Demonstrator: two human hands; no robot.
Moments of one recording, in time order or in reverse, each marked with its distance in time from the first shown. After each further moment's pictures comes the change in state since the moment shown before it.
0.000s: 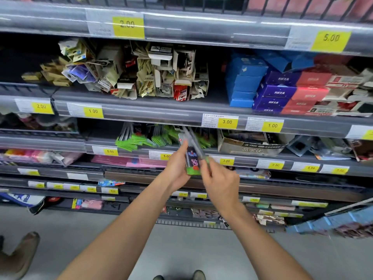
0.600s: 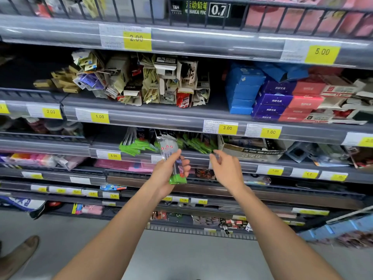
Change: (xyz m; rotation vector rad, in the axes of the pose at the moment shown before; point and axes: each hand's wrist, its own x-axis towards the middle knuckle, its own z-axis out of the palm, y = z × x) left_hand -0.020 0.011 -0.035 0.040 0.136 0.065; right_hand 0.040 0.051 0.026 0.180 -0.568 0.444
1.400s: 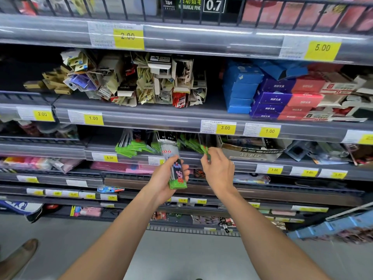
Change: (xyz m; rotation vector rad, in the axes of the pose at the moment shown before) left_hand 0.003 -0.008 0.000 -0.009 0.003 -0.080; right_hand -0.005 -0.015 0.029 -0.172 0.405 -0.196
